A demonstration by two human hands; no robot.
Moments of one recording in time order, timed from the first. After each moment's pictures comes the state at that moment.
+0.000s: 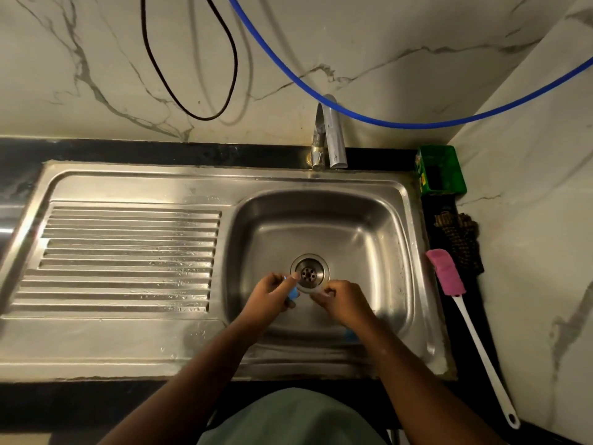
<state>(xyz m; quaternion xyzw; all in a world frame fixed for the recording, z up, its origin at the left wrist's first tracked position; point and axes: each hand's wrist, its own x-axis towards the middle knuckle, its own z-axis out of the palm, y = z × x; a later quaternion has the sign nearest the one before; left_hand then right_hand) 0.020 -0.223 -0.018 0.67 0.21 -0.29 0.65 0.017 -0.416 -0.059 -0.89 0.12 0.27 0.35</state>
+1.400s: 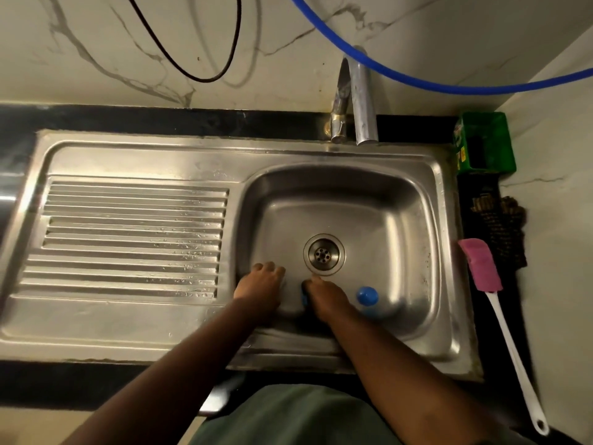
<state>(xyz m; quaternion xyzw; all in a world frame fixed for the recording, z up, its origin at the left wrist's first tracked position) 0.043 -0.183 -0.079 0.92 -0.11 -0.37 0.06 0.018 -0.362 -0.142 -0.91 -0.10 0.38 0.16</state>
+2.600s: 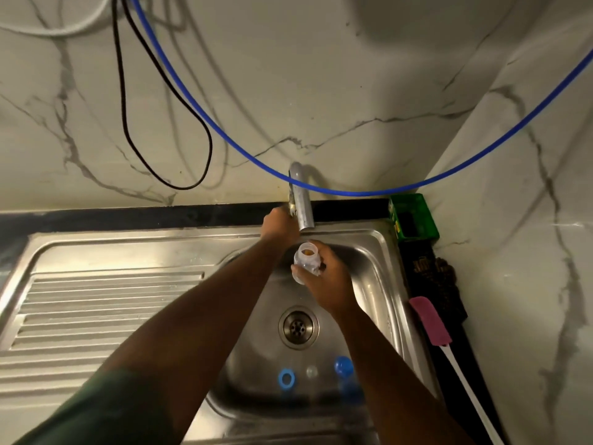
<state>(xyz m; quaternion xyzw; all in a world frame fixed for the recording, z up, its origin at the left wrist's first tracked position) 0.244 -0.305 0.066 0.91 0.06 -0.16 0.38 0.127 -0.417 0.007 -0.79 0.10 -0.01 0.60</state>
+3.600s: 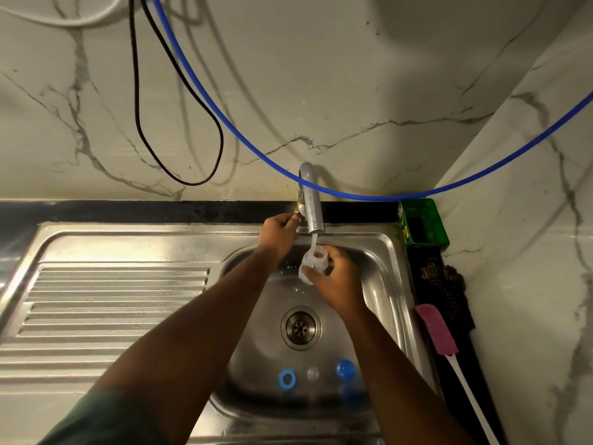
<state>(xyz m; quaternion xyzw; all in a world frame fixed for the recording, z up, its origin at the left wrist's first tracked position) 0.231 -0.286 0.037 0.79 0.12 -0.14 0.59 0.138 -0.422 0.001 -0.85 0.11 0.02 0.51</state>
